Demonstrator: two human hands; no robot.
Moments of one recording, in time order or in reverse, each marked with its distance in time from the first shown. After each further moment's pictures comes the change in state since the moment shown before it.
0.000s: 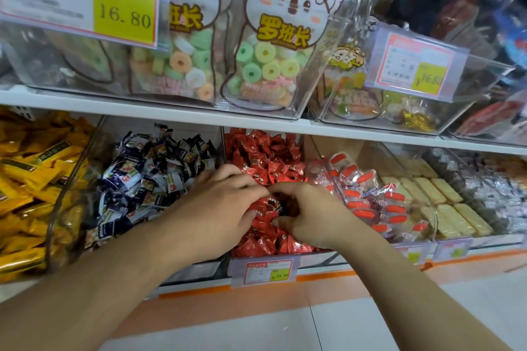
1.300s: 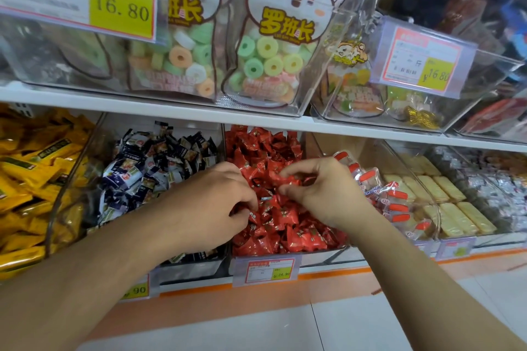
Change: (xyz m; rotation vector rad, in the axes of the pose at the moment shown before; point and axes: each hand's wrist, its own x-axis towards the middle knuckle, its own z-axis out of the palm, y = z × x) left_hand -0.002 -0.014 -0.011 -0.131 0.008 0.032; right_hand 0.007 0.006 -0.016 0.345 0.288 0.068
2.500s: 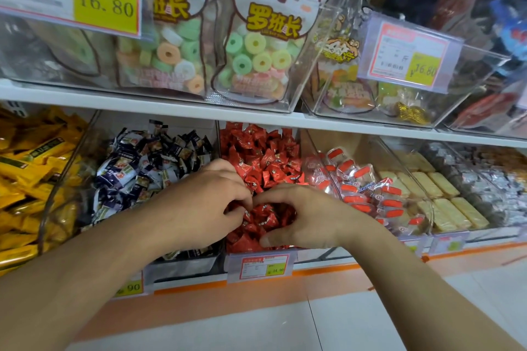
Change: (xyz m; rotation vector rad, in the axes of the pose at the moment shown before) left_hand 0.001 0.001 0.003 -0.004 -0.015 0.001; right_hand -0.015 -0.006 0.005 -0.298 -0.500 -0.117
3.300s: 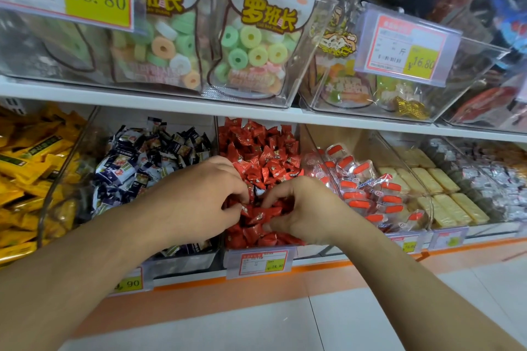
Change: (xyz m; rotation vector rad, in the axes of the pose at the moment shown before) left_hand 0.000 0.001 -0.006 0.075 0.015 -0.003; right_hand 0.001 0.004 0.012 0.102 0.193 0.055
